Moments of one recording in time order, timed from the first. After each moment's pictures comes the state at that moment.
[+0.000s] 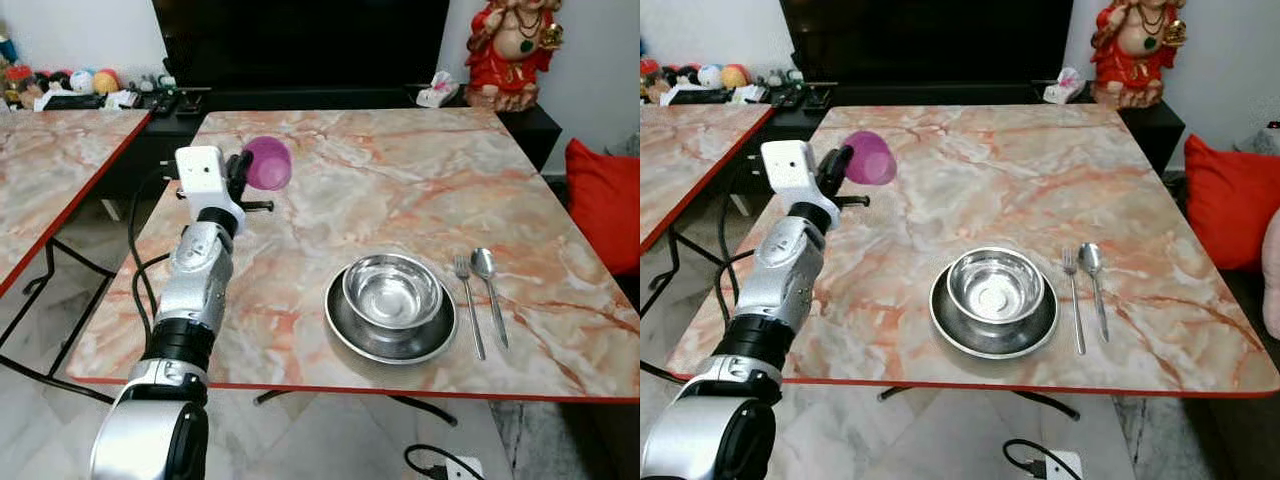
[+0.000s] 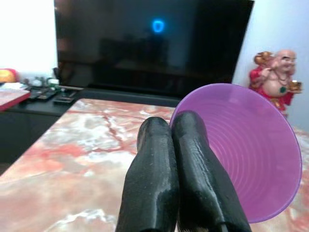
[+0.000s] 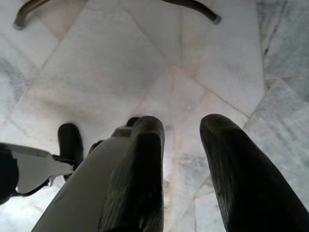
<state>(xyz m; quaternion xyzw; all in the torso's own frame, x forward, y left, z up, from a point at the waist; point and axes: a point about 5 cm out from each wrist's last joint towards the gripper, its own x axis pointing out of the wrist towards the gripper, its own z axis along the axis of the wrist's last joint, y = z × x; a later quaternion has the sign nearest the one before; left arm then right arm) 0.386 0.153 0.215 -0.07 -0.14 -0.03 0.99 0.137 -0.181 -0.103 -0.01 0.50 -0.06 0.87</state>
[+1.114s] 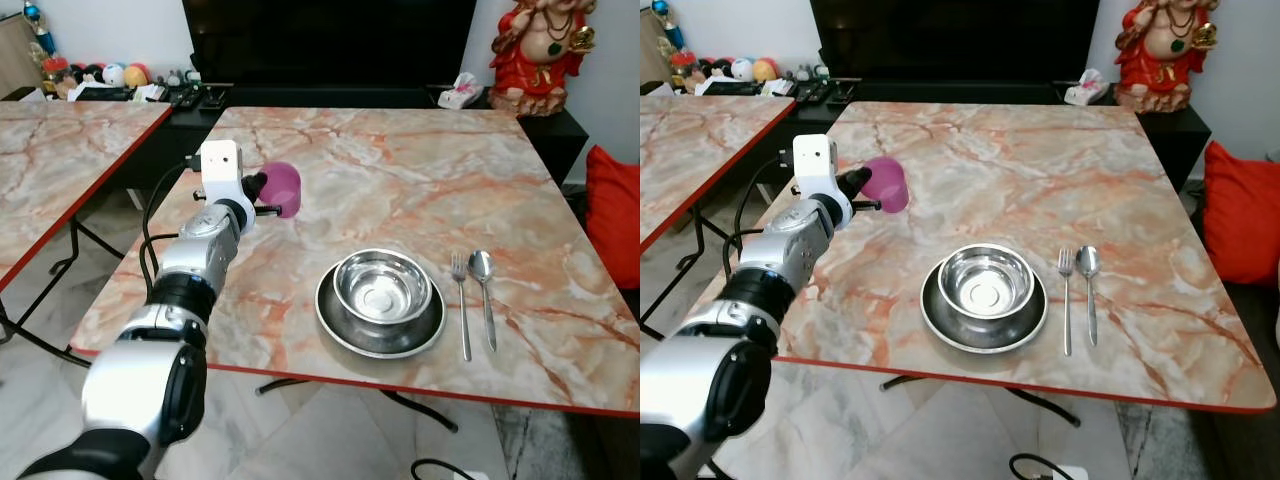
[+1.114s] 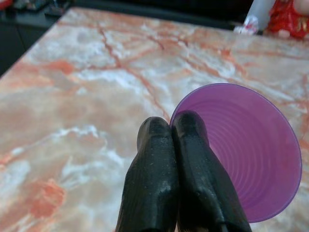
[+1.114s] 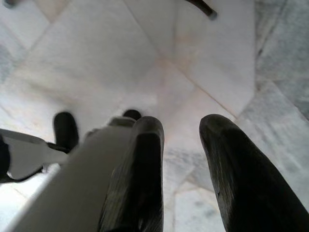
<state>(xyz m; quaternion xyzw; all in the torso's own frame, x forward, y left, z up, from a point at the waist) 0.418 0.137 0.211 -0.07 0.07 -0.08 0.99 0.128 -0.184 -0.106 -0.01 0.51 -0.06 0.86</state>
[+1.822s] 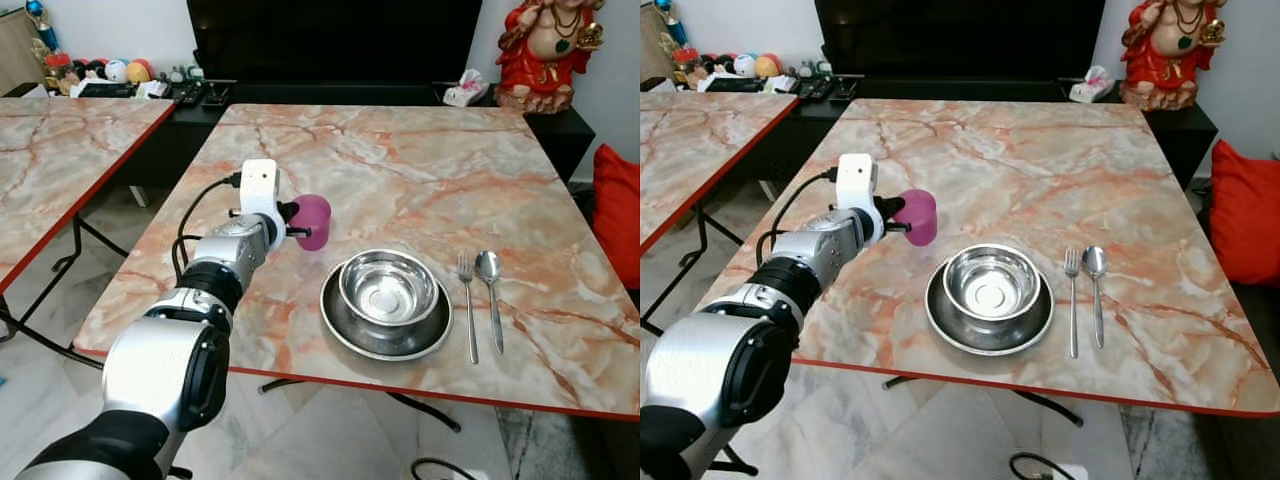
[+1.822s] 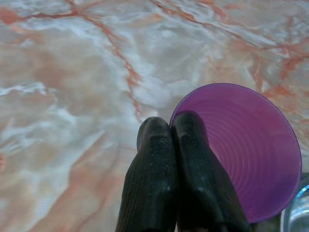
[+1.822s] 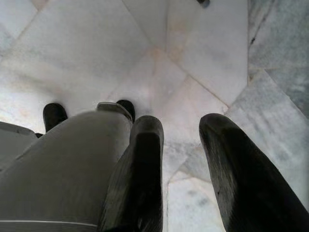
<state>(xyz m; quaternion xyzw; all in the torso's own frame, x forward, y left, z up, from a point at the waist) 0.413 0.092 0.189 -0.06 0.14 -0.12 0.98 0.111 -0.200 -0.108 -0.02 0.52 -0.07 0.85</state>
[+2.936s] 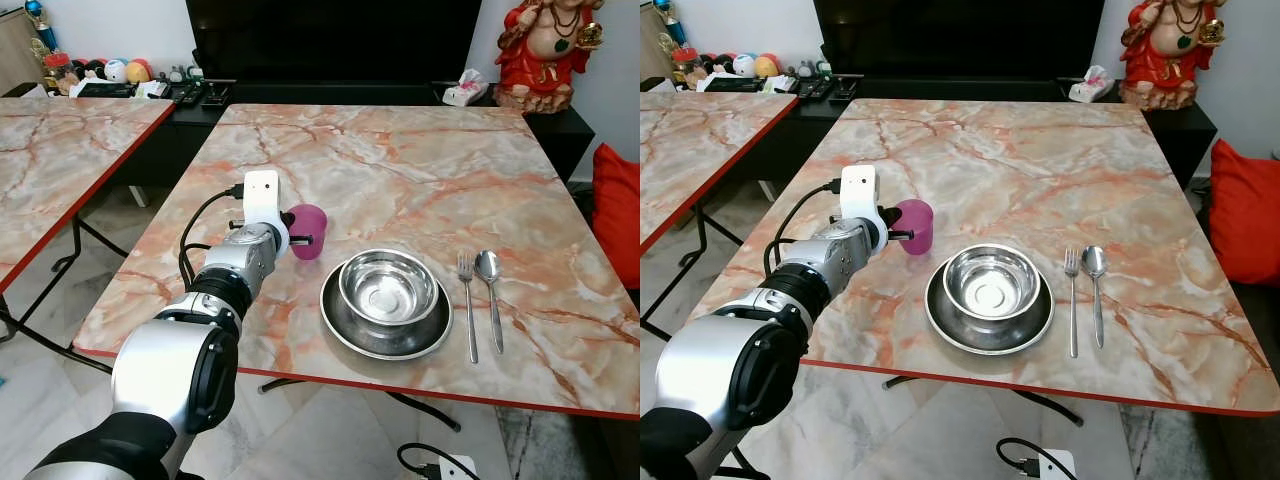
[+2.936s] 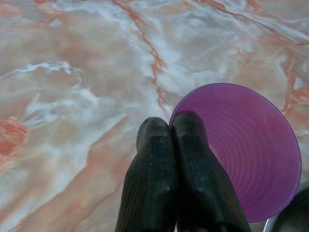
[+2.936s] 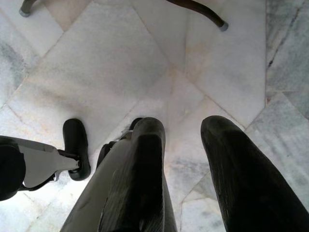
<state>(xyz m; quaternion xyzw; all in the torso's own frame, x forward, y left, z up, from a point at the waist) 0.411 0.092 0.179 -0.06 0.16 -0.06 0.98 0.141 -0.179 -0.102 -0.02 0.50 -0.06 0.86</state>
